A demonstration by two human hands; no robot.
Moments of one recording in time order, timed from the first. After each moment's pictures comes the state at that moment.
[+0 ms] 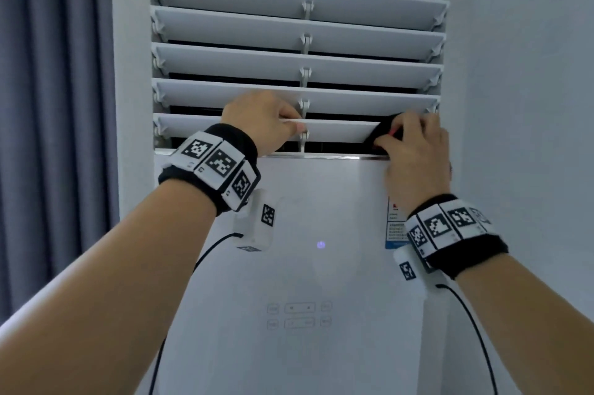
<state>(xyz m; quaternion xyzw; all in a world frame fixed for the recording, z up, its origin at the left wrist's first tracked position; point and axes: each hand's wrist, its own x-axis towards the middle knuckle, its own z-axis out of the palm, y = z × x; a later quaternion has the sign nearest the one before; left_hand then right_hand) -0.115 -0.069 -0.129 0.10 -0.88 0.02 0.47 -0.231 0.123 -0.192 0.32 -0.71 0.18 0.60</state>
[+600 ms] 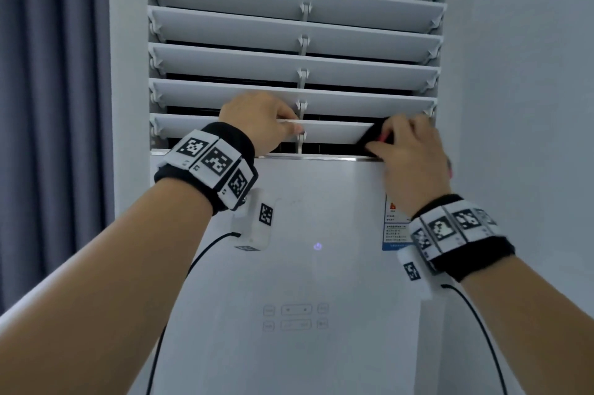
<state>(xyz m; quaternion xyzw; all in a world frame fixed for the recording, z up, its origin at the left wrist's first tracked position) -0.115 -0.068 -0.129 0.11 -0.88 0.02 0.47 -0.230 0.128 -0.190 0.36 -0.71 0.14 0.59</state>
